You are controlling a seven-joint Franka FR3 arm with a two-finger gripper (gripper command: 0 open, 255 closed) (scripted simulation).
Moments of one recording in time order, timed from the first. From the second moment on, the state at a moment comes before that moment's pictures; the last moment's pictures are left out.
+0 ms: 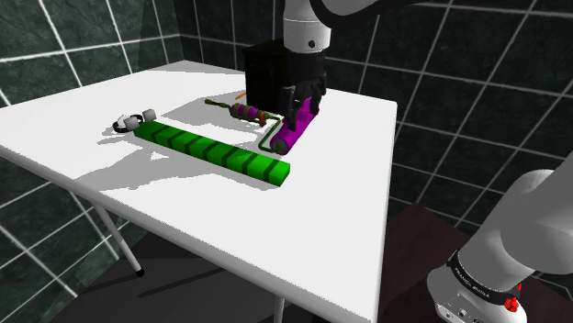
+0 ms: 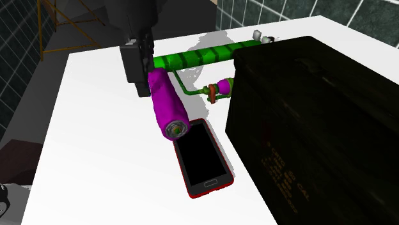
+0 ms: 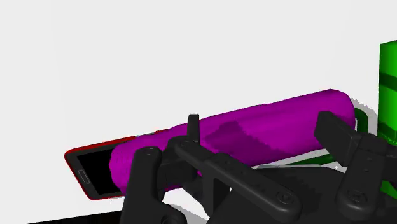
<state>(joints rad) 0.13 -0.17 0.36 -1.93 -0.02 1.73 0.23</state>
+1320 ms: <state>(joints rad) 0.41 0.51 0.49 -1.16 -0.35 1.59 0.45</state>
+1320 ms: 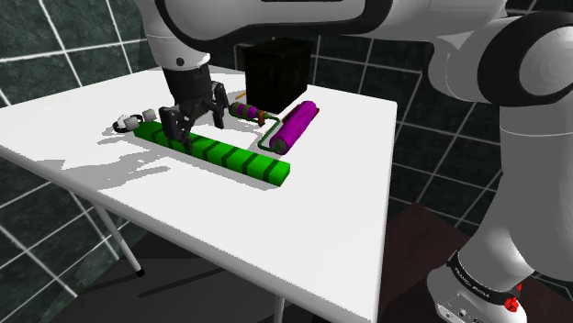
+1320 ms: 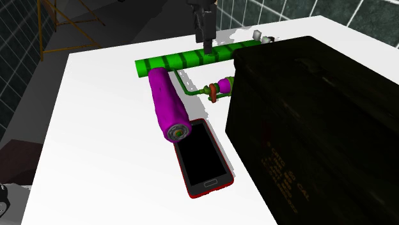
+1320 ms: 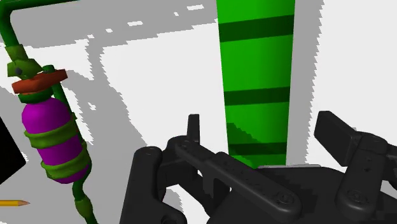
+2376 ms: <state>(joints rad) 0.40 0.50 0.49 -1.24 -0.34 1.65 0.46</state>
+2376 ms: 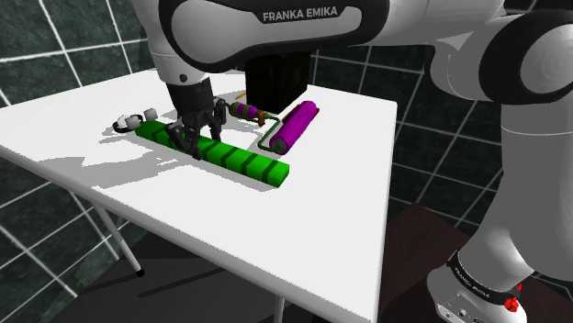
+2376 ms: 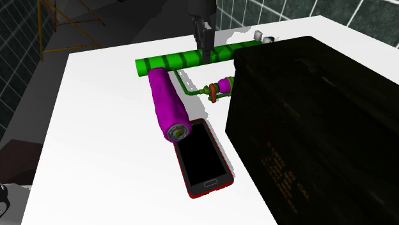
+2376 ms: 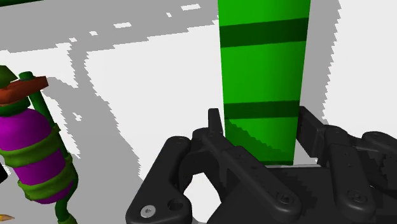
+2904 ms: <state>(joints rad) 0.42 0.51 0.48 -1.11 -0.35 1.55 0.44</state>
